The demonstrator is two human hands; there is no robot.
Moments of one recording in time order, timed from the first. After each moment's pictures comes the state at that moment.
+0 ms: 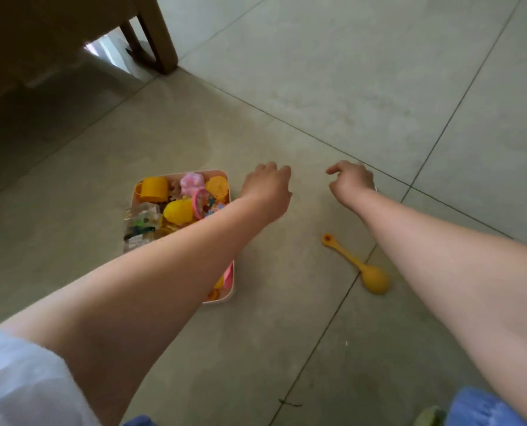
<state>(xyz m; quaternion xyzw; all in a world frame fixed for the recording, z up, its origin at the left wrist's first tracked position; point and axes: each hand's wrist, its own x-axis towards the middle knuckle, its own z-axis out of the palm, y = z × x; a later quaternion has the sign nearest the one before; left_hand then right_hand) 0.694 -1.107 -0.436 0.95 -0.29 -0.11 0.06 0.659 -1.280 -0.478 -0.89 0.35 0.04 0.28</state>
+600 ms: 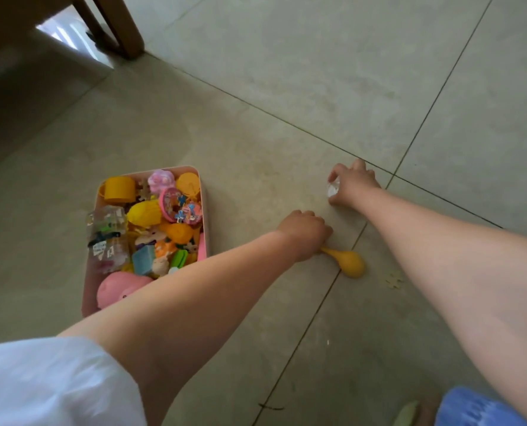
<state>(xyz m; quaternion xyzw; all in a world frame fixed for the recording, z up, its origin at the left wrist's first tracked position) 0.625 -1.176 -0.494 0.82 -0.53 -0.21 -0.07 0.636 -1.330 -0.503 -0.93 0.29 0.18 0.16</state>
